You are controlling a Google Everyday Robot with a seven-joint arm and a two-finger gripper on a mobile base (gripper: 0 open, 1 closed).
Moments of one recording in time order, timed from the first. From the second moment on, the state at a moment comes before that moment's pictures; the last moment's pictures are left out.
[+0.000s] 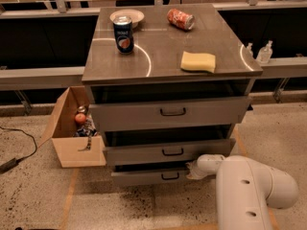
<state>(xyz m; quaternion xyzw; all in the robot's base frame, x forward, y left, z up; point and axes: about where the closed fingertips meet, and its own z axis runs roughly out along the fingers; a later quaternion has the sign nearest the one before) 0.673 -0.212 0.162 -0.75 0.64 -0.04 0.20</state>
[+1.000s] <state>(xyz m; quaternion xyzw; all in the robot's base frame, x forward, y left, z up) 0.644 -0.196 0.169 -0.74 0.64 0.00 0.18</state>
